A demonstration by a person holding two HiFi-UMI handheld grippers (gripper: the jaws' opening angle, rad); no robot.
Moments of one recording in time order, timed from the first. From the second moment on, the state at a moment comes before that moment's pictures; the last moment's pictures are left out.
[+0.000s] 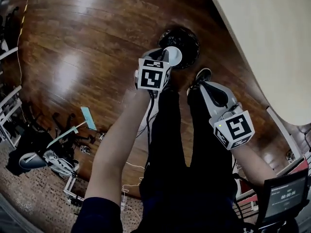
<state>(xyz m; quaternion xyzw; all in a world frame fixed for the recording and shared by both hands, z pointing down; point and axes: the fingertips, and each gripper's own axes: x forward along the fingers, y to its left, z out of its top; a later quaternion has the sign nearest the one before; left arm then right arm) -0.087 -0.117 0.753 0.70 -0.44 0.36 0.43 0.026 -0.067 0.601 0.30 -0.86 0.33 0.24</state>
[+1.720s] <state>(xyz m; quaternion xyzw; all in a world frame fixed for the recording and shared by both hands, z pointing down) -0.015 -0.121 1.095 0.66 -0.43 0.42 0.45 0.005 -0.021 0.681 0.19 -0.89 0.30 0.27</state>
